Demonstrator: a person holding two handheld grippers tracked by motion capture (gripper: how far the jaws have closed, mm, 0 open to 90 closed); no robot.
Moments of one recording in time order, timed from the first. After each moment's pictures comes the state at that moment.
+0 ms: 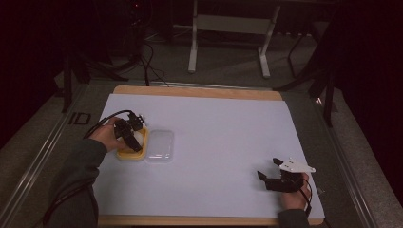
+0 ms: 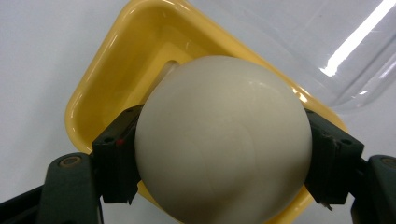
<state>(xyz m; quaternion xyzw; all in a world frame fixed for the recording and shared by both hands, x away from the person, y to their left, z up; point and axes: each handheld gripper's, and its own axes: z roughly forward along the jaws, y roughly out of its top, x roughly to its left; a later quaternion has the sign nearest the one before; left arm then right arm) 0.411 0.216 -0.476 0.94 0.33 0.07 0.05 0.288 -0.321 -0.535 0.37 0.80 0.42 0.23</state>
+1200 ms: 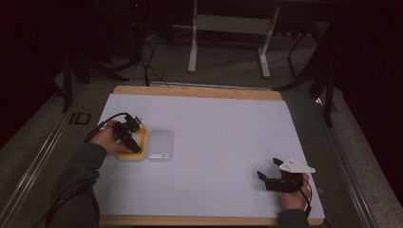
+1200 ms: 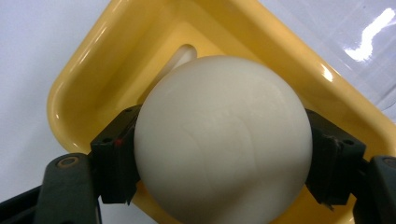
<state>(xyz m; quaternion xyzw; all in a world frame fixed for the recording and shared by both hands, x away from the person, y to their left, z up) 0.415 0.230 -0.496 0.93 0.36 0.06 0.08 0.288 -0.321 -0.535 0.37 0.80 0.42 0.23</state>
